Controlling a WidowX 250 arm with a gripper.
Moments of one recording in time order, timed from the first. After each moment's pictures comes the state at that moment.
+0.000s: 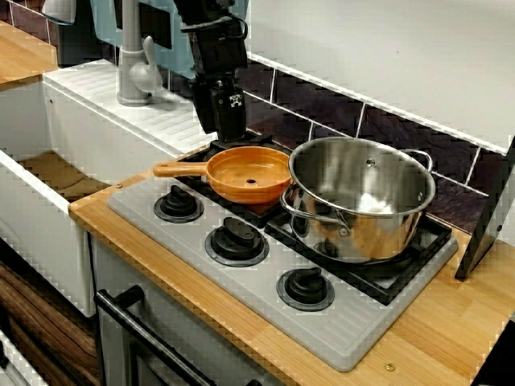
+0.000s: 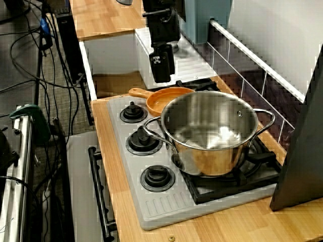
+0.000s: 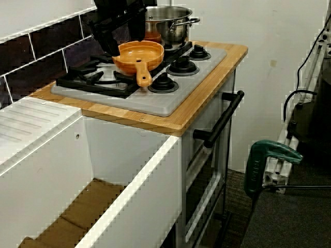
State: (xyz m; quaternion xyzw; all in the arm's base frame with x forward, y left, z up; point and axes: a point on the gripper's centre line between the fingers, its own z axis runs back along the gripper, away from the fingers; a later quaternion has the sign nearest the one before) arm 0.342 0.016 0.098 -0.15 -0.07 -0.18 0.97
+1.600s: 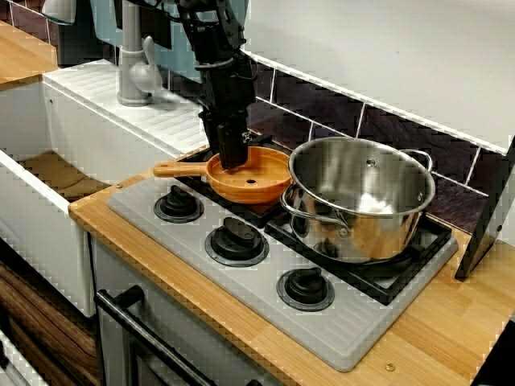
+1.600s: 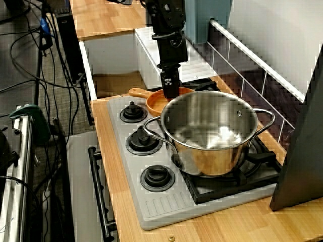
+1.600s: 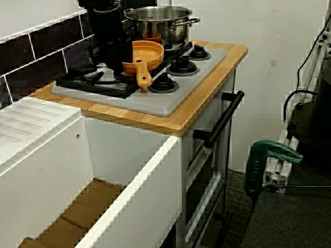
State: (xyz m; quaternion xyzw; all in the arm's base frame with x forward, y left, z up) arm 0.353 0.018 0.057 -0.12 -0.06 -0.14 0.98
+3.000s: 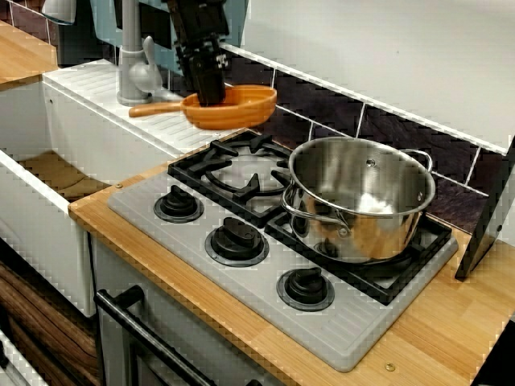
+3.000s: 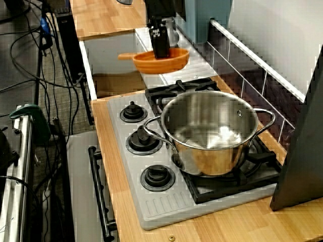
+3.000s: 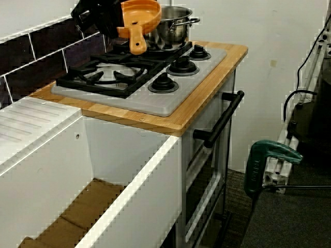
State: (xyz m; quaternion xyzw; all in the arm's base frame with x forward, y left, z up) arm 0.345 0.043 0.128 -0.20 -0.07 -0.13 0.97
